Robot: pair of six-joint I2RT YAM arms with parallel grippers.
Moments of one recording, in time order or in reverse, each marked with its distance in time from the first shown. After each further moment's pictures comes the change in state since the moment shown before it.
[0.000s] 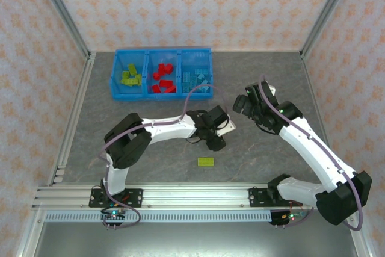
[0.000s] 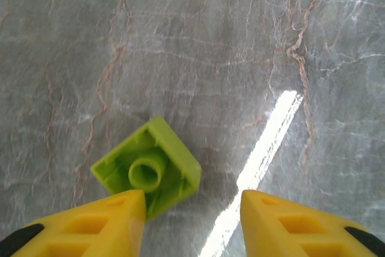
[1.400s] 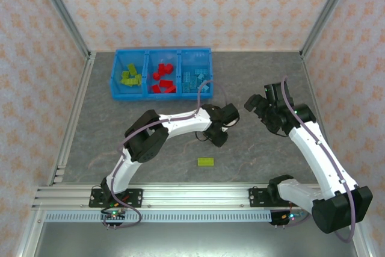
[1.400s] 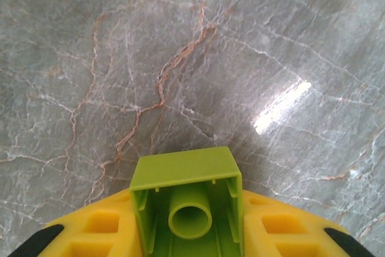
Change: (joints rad) left arm -0.006 0.241 0.333 -0.333 -0.112 -0.289; right arm -0.208 -0.067 -0.042 -0.050 -0.205 0.126
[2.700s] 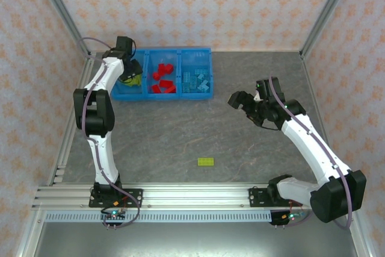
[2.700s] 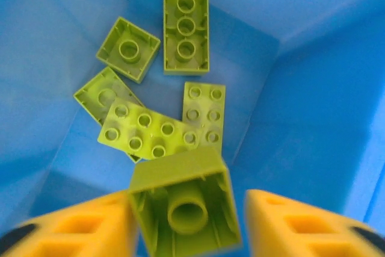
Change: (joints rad) left arm 0.964 -0.055 0.204 0.042 -0.103 -0.269; right arm 0.042 0.095 -0.011 0.182 -0.290 -0.053
